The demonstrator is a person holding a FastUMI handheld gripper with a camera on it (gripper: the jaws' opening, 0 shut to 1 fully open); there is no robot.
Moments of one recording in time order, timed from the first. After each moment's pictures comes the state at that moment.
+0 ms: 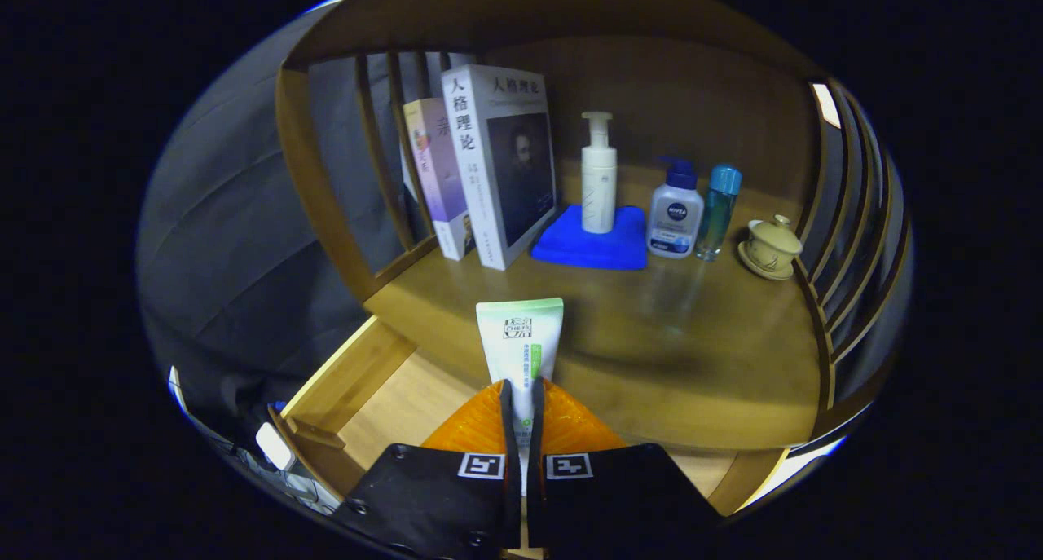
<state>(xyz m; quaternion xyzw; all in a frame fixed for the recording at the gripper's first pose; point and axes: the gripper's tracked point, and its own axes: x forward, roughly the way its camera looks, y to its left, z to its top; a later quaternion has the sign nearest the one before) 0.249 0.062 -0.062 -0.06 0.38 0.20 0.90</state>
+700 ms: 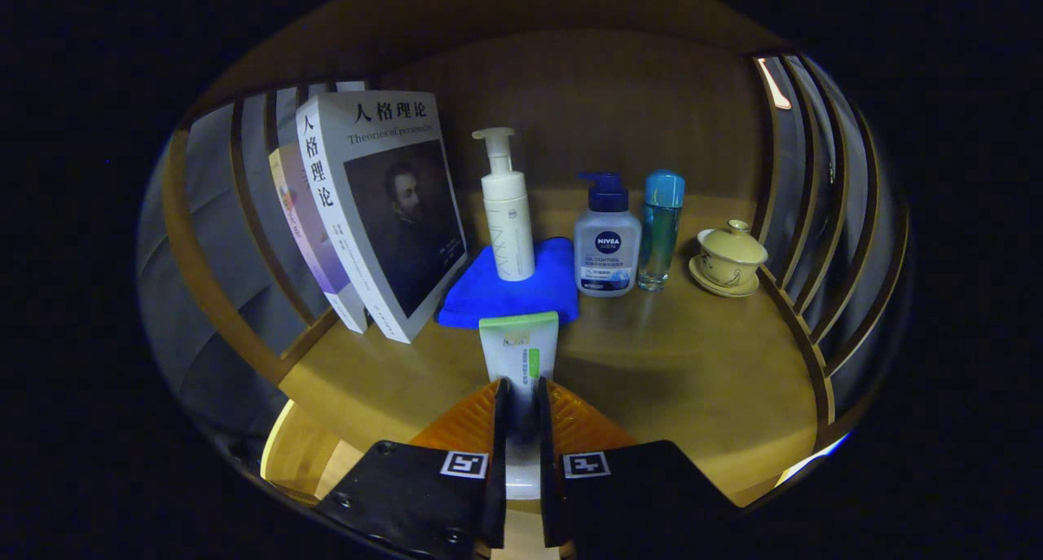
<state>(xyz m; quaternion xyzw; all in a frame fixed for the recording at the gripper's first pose) 0.335 0.034 -0.081 -0.02 0.34 0.08 0.94</state>
